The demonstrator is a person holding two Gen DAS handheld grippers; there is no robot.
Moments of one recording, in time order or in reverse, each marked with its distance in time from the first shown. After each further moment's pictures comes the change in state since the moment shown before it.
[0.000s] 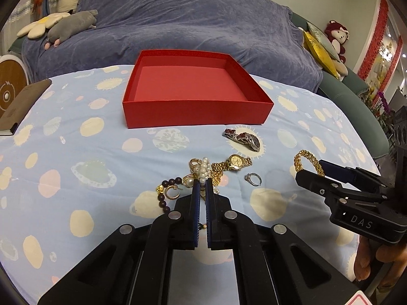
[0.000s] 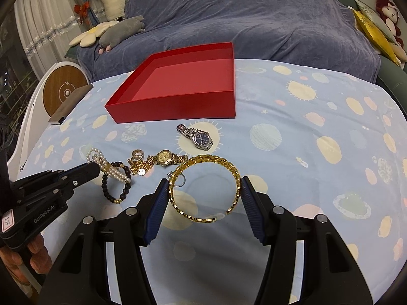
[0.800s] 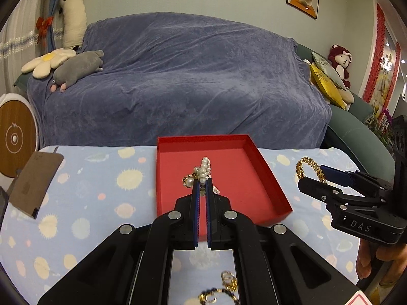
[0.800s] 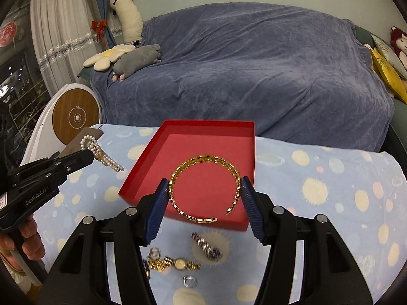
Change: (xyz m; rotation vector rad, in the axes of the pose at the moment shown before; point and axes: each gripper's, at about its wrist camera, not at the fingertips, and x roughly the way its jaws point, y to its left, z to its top) left arm -0.012 0.030 0.160 0.032 -0.173 0.058; right arm 0.011 0.018 0.164 -0.079 -0.144 0.049
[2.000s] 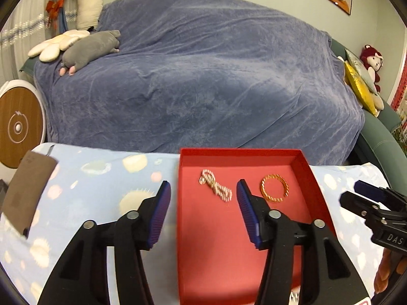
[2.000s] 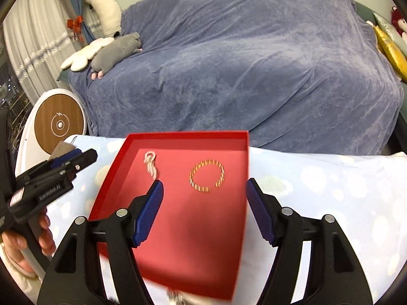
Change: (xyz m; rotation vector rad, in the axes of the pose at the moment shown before) left arm 0.096 0.049 0.033 -0.080 0.076 0.111; right arm 0.065 -0.041 0.028 0.064 0.091 -0.020
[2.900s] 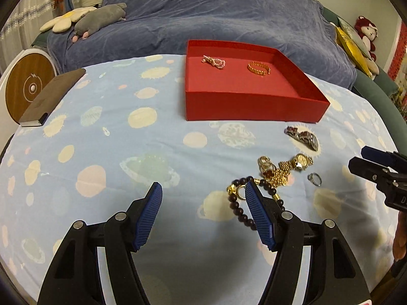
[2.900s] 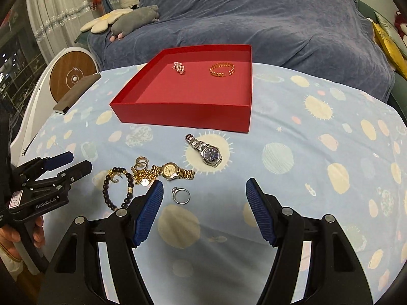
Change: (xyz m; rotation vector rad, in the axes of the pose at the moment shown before) left arm -0.079 -0.009 -0.205 0.053 0.159 0.017; right arm -0.060 0.026 -0.176 -0.076 0.119 0.002
